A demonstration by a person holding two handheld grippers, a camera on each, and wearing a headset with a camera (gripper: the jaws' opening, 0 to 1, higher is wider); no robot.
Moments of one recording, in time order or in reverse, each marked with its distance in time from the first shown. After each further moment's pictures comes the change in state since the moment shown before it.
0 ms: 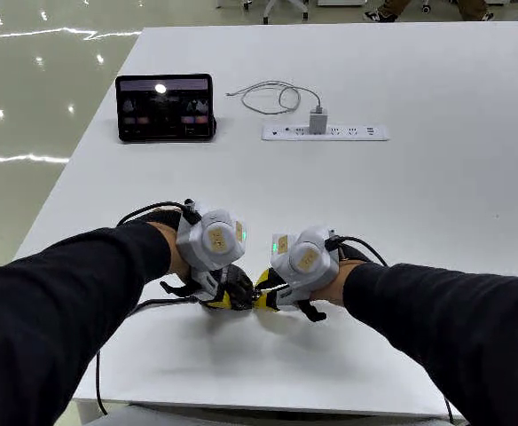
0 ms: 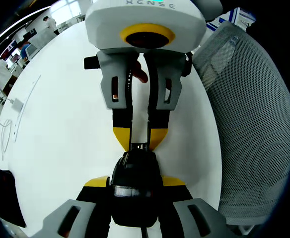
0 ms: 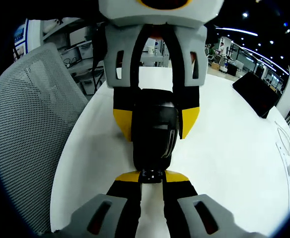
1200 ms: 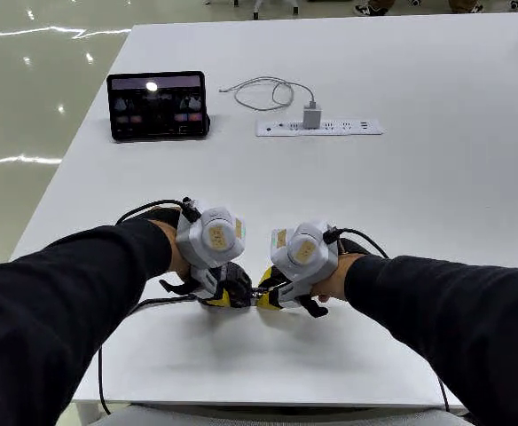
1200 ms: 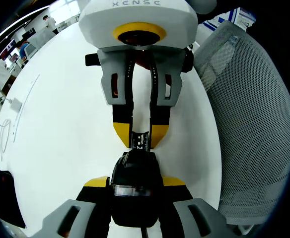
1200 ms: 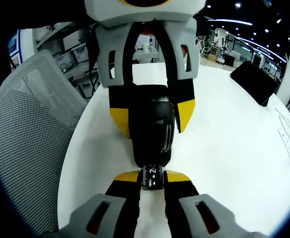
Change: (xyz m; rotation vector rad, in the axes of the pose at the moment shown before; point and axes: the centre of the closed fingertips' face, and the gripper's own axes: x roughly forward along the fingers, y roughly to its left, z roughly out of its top) left arm 0.001 -0.001 -0.001 0.002 0.001 -0.010; right arm -0.001 0.001 -0.003 0.089 0.013 0.019
